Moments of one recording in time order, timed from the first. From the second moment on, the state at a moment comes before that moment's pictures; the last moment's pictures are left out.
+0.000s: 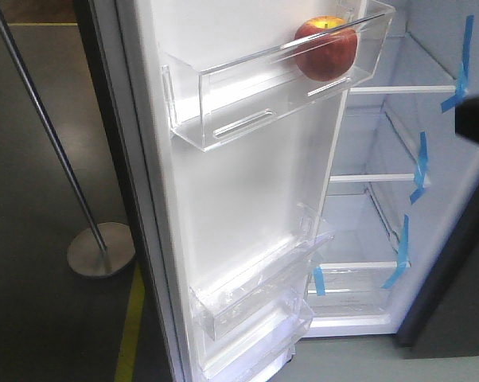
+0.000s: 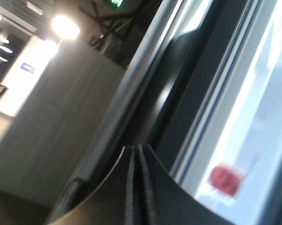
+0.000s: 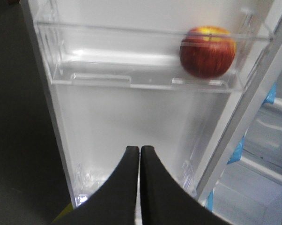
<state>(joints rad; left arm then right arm) -0.10 -0.01 0.02 0.06 -0.39 -0.72 0.13 0.79 -1.08 0.55 0.86 -0.57</state>
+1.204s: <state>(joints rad) -0.10 1.17 -1.08 0.24 -0.44 -1.20 0.13 0.27 -0.67 0.55 0.86 -0.52</state>
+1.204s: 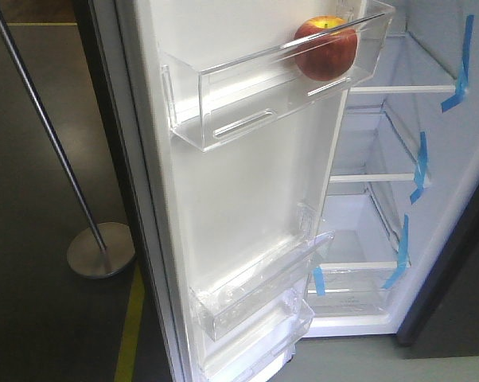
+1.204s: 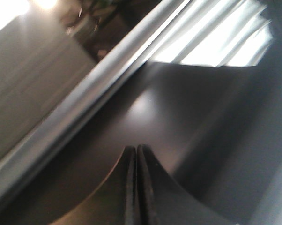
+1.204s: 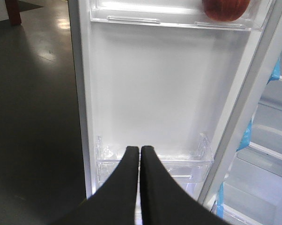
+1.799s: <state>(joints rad) -0.10 1.60 -1.34 0.55 -0.57 -1.75 0.13 0.27 -0.67 0.55 0.86 -0.52</state>
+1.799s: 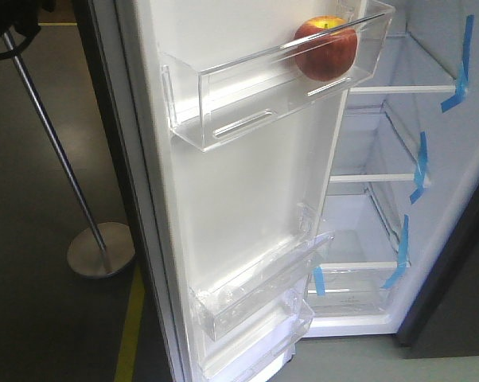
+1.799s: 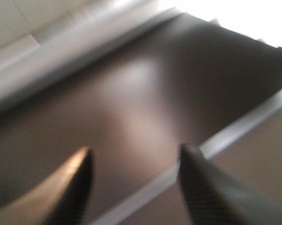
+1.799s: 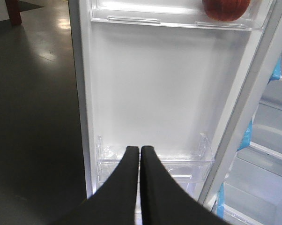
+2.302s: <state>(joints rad) -0.10 1.63 -1.34 0.84 -0.77 -2.00 0.13 0.27 -0.67 0.60 0.86 -0.52</state>
